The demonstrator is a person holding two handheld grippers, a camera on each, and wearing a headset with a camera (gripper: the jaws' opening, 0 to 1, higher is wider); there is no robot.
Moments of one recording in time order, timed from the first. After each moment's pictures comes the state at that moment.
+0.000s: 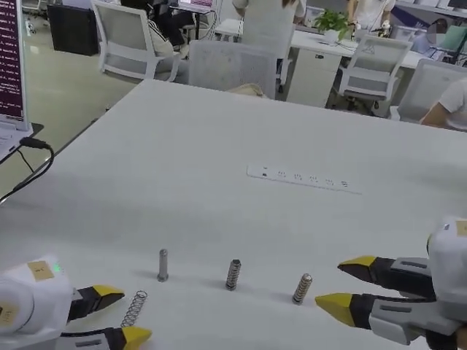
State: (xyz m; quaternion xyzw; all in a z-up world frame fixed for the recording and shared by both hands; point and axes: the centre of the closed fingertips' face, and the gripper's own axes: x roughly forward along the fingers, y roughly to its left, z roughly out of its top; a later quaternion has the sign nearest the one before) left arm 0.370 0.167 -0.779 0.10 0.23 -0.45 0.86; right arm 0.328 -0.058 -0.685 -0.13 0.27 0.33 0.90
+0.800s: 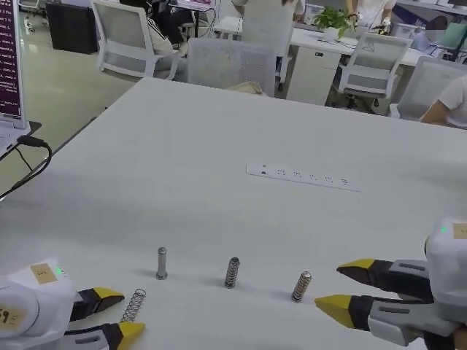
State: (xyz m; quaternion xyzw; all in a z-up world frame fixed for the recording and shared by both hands) left arm 0.376 0.171 -0.786 0.12 0.23 -0.44 0.86; right arm 0.326 -0.060 -0.692 -0.12 0.27 0.32 0.90
